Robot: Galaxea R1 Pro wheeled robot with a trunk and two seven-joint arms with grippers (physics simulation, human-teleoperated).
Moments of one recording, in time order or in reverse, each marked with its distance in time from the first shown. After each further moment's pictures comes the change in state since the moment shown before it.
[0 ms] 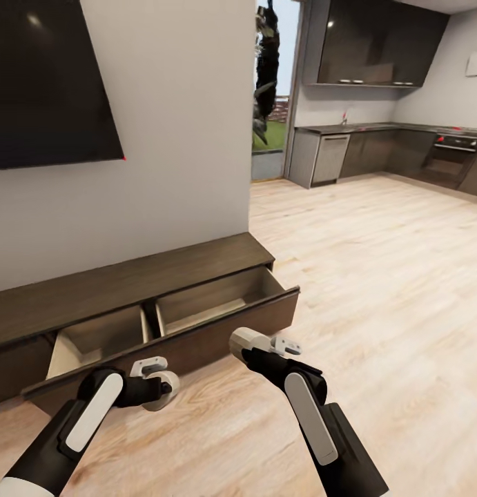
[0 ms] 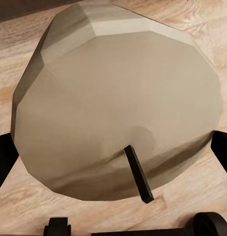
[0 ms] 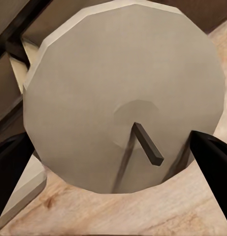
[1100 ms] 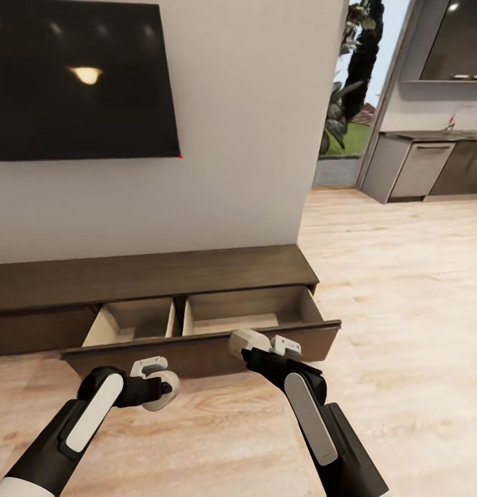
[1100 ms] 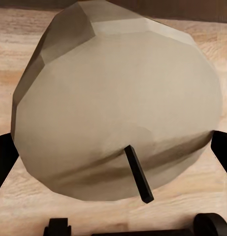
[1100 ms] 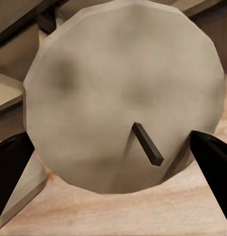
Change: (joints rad) left arm 0.000 0.000 -0.002 0.000 -0.001 -0.004 0.000; right arm 0.000 0.001 0.001 0.000 0.002 0.001 0.000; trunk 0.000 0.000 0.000
